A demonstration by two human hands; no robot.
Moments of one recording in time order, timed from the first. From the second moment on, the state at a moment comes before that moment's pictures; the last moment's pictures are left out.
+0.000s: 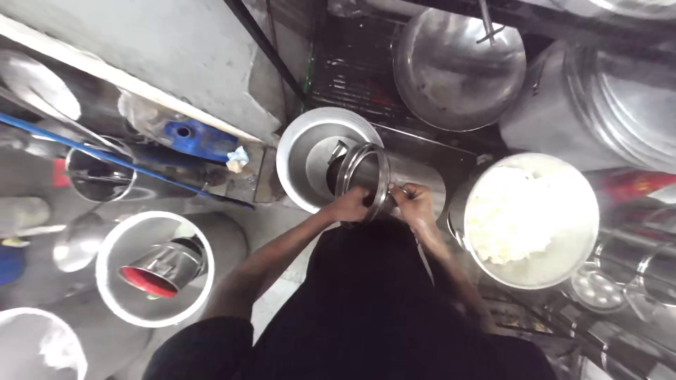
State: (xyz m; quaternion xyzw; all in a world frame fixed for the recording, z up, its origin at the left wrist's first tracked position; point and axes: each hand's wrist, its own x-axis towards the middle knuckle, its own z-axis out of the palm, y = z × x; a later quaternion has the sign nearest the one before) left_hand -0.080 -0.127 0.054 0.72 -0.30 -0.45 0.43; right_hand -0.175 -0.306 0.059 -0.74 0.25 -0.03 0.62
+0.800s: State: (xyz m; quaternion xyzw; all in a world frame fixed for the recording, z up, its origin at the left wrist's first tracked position) left_hand -0.066 -0.117 0.042 0.73 -0.18 -0.37 0.55; right_hand -0.143 -0.282 0.039 -0.73 0.25 -0.05 0.63
